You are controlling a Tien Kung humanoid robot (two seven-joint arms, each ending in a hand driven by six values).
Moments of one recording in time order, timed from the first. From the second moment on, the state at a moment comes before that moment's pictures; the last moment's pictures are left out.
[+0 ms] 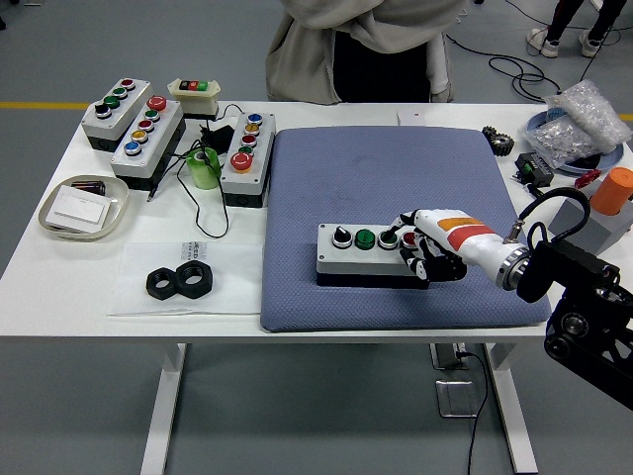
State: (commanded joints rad) left arm -0.09 0.14 -0.23 -0.28 0.17 0.34 0.20; right arm 0.67 -0.48 0.57 1.43 -1.65 -0.08 -0.15
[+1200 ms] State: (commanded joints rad) left arm -0.09 0.14 -0.22 -0.28 0.14 0.34 0.20; right arm 0.60 -0.51 0.92 1.39 -1.17 -0.26 -0.01
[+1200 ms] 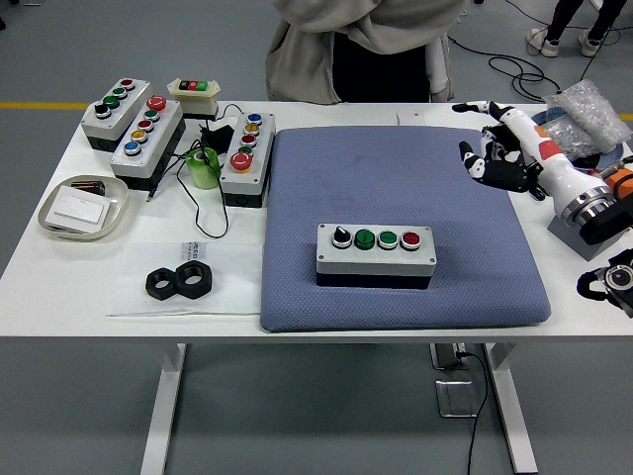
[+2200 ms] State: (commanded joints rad) left arm -0.09 0.13 -0.24 -0.28 0.18 0.34 0.21; right arm 0.49 -0.53 1.15 1.25 -0.33 -0.34 0.03
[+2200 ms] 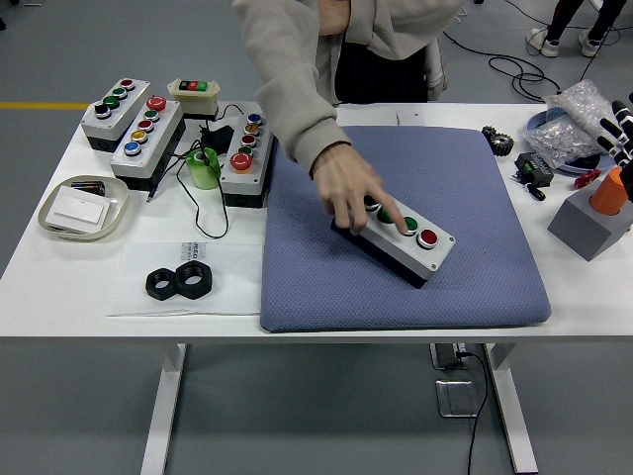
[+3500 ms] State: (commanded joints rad) left arm -0.09 0.13 -0.23 -0.28 0.16 0.34 0.20; right arm 0.50 -0.53 1.15 1.26 -0.44 -0.34 -0.01
